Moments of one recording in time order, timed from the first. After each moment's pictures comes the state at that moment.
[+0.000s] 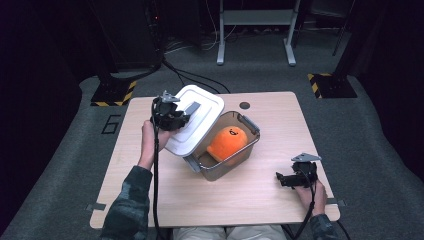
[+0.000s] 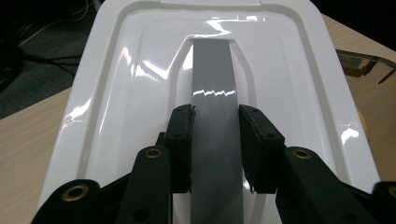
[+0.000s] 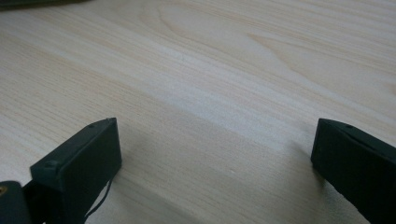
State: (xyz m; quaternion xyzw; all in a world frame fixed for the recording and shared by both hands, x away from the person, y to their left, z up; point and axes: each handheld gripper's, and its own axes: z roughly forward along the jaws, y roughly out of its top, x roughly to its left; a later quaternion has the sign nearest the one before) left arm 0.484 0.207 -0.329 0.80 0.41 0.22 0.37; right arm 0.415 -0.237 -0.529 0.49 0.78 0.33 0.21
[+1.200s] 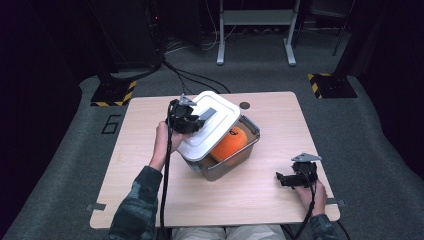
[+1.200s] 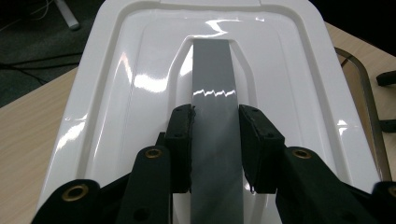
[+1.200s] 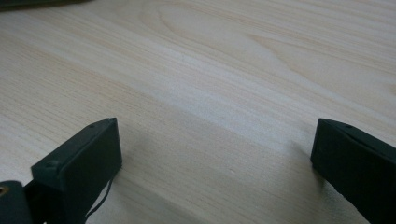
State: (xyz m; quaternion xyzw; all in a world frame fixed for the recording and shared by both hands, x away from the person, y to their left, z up) left arm 0.484 0.169 -0.337 0.83 0.37 0.19 0.37; right arm 0.415 -0.237 -0.529 0.49 0.78 0.33 0.21
